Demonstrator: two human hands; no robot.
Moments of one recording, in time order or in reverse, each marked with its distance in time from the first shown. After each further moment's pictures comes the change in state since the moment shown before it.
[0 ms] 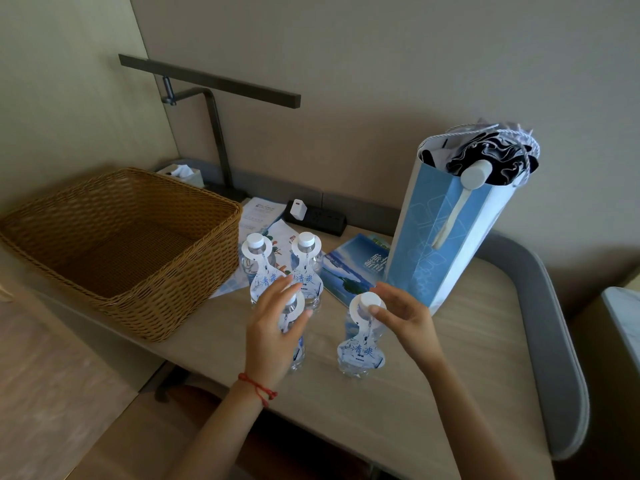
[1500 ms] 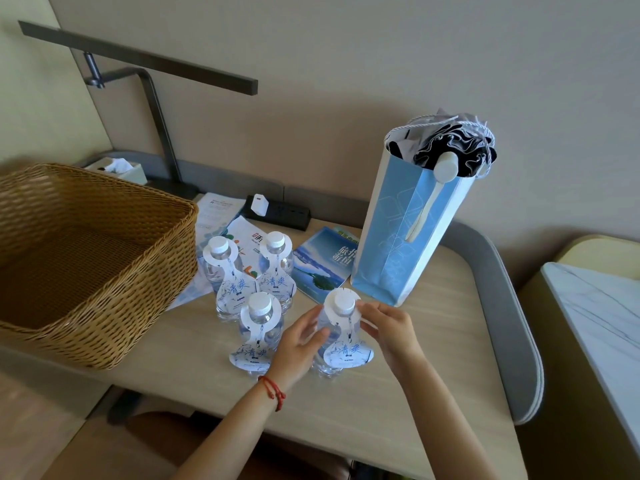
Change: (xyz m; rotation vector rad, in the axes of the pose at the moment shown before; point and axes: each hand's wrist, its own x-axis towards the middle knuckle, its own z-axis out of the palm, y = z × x) left_hand -0.011 -0.031 0.072 -0.582 -0.583 -0.523; right_hand -0.007 -0.007 0.019 0.207 0.261 0.290
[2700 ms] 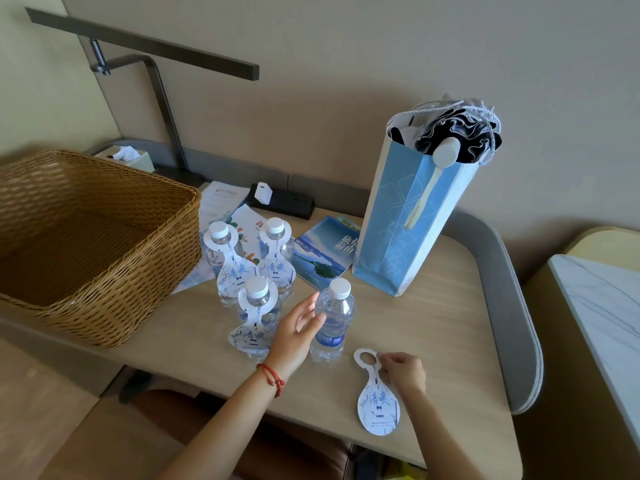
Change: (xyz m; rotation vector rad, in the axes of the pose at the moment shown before) left_hand -0.014 0.010 0.008 -0.033 0.098 -0.064; right_hand 0.006 0.118 -0.071 -0.518 0.304 0.308
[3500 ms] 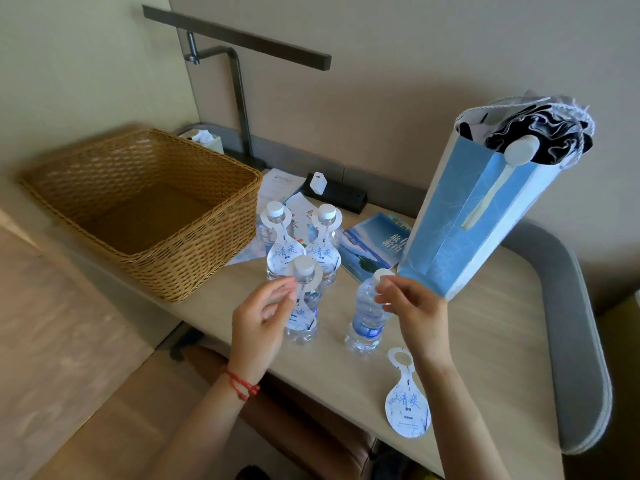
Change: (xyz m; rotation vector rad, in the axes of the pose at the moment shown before) left_hand -0.065 0.036 -0.061 0.111 0.487 0.306; right_hand -0.104 -0.135 -0.007 0.332 -0.246 -0.689
